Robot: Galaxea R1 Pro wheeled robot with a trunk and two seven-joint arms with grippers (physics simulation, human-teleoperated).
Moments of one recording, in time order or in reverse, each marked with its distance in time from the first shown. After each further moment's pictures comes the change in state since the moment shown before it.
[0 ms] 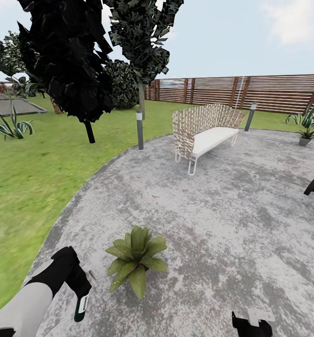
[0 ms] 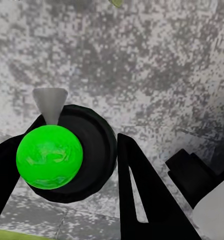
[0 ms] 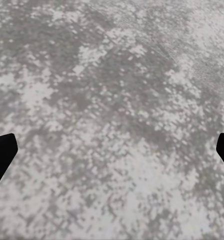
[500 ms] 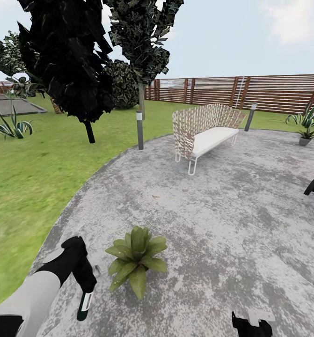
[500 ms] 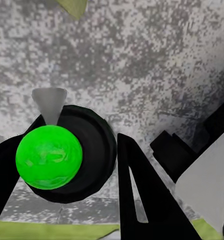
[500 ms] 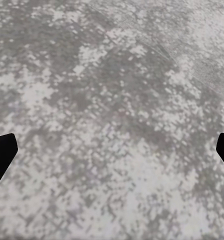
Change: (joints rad) left arm -0.065 -0.021 -0.112 0.000 -0.072 0.050 -0.181; right arm 0.000 -0.001 0.001 0.000 0.003 0.000 0.000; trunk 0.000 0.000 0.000
